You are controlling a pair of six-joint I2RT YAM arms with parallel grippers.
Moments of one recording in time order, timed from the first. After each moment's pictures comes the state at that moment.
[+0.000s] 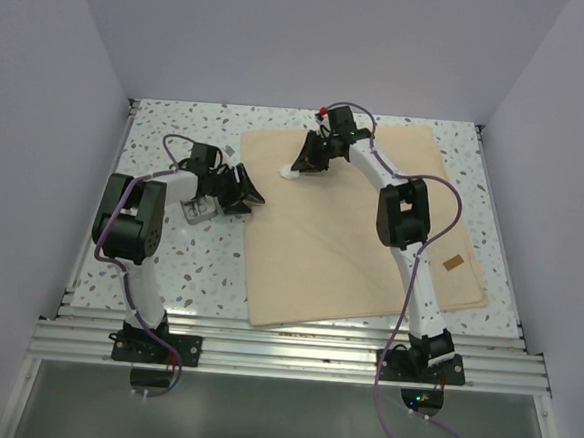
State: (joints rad) left arm -0.15 1.94 1.13 -0.15 0.60 -0.65; right arm 0.37 2.61 2.33 -0.61 -0.54 0.57
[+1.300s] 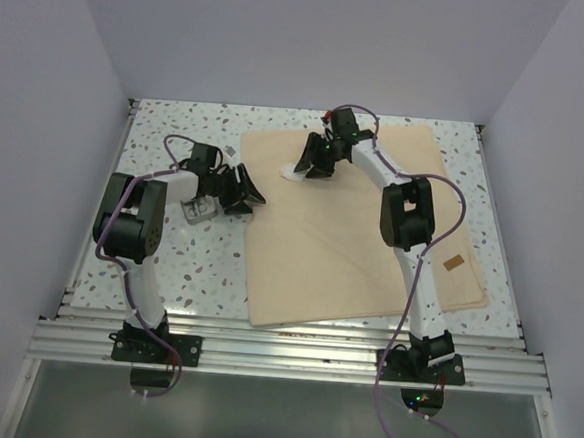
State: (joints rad) left arm -0.15 1.95 1.14 -0.14 0.62 -0.65; right arm 0.37 2.55 2.23 -0.63 -0.41 0.55
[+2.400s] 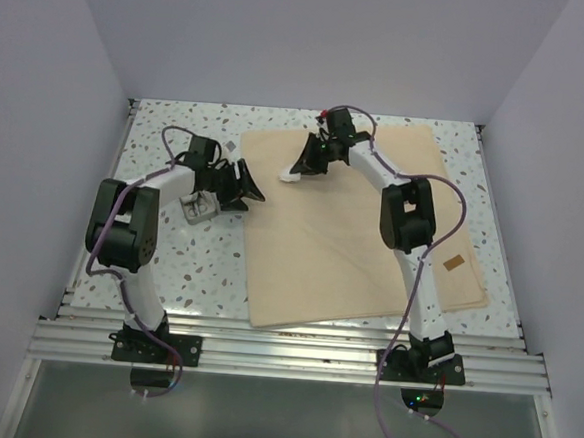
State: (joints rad) left arm -0.16 1.89 1.17 -0.27 0.61 -0.59; right arm 0.40 2.54 2.21 -0.54 -0.47 0.64
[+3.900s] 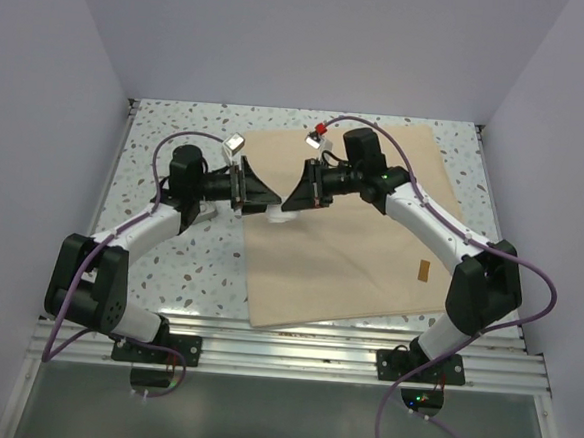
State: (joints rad) left arm -0.25 1.44 0.81 0.41 1.09 -1.06; right arm 0.53 1.63 1.35 -0.35 -0.86 0.51
